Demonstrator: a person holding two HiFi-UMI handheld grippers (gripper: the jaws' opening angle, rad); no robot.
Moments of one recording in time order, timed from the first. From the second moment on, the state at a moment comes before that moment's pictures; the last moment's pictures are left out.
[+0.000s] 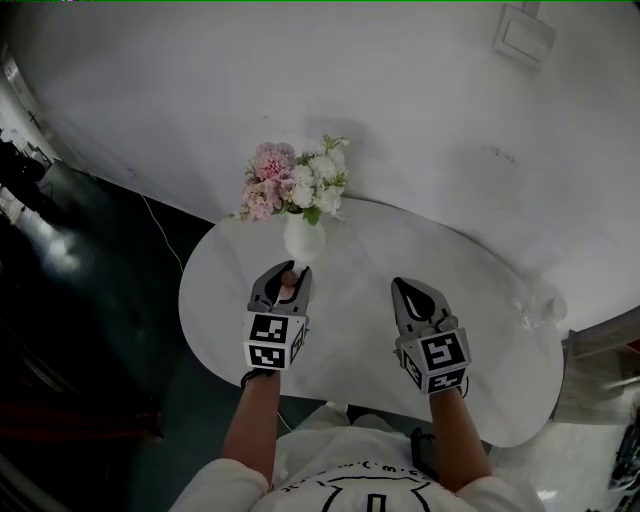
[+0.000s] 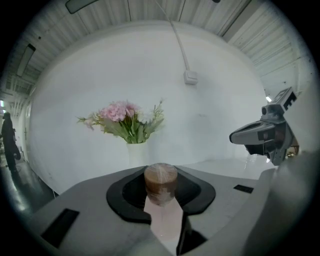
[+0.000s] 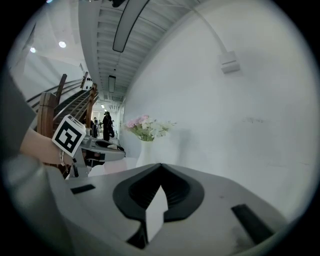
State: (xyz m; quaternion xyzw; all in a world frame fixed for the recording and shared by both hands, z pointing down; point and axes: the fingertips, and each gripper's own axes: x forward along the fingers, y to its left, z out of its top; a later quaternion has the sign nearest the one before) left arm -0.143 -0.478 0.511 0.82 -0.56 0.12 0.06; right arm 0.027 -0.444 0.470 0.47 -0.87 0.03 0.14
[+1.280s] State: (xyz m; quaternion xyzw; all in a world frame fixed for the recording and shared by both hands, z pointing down) left arm -0.123 -0.529 0.619 0.81 -0.53 0.19 0.15; right arm 0.025 -0.458 0.505 0.47 -0.87 0.05 0.16
